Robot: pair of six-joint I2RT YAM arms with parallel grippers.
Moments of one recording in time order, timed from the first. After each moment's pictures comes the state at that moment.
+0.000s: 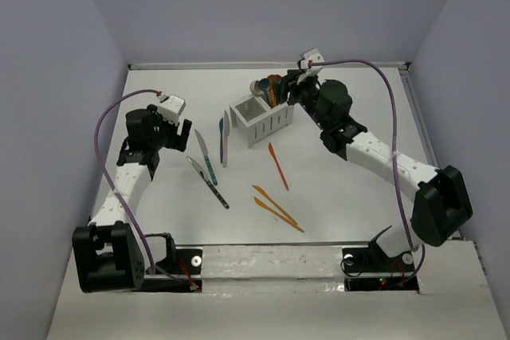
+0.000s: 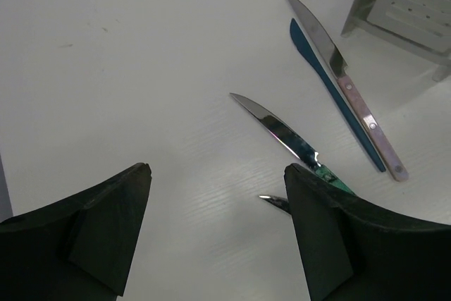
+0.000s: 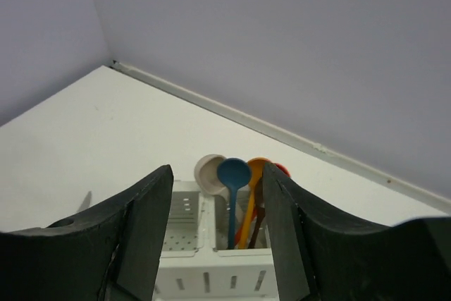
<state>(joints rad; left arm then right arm) 0.05 1.11 0.67 0.01 0.31 0.36 0.59 1.53 1.11 0.55 0.02 -0.06</state>
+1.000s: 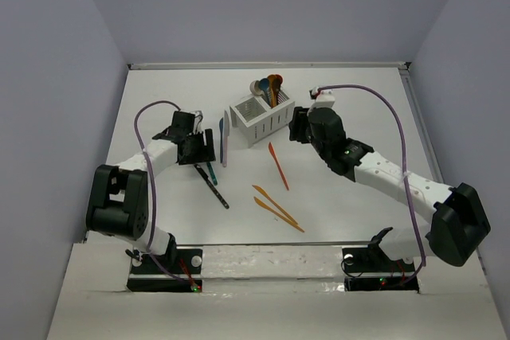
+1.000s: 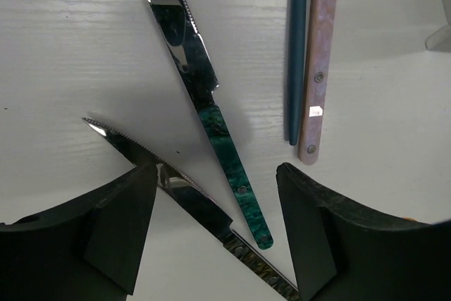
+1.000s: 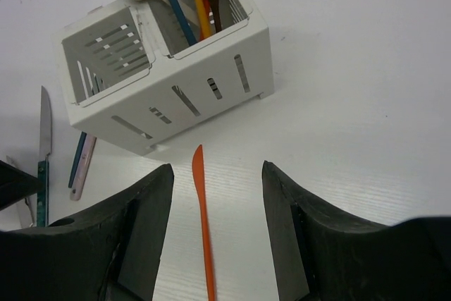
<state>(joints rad) -0.21 1.51 0.83 -0.34 0.11 -0.29 0.70 1.33 0.95 0.00 0.41 0.38</state>
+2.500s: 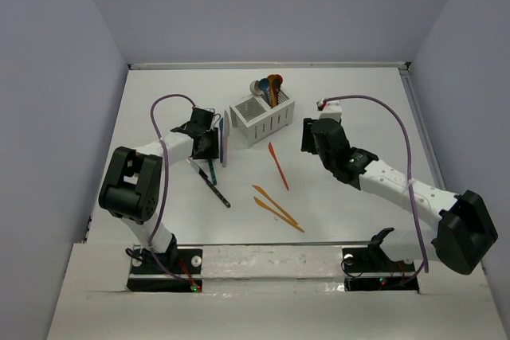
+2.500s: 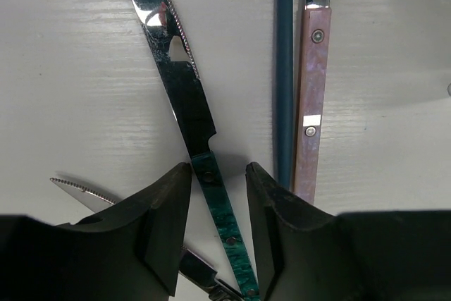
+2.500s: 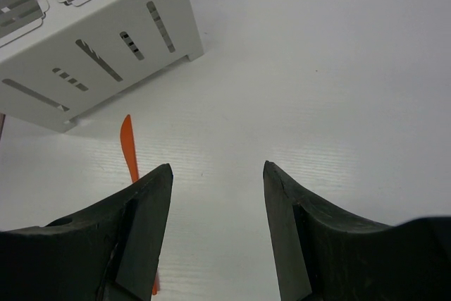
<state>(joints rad) -0.32 1.66 0.92 -0.29 -0.08 -0.31 0.70 1.27 0.85 -0.09 0.55 0.36</state>
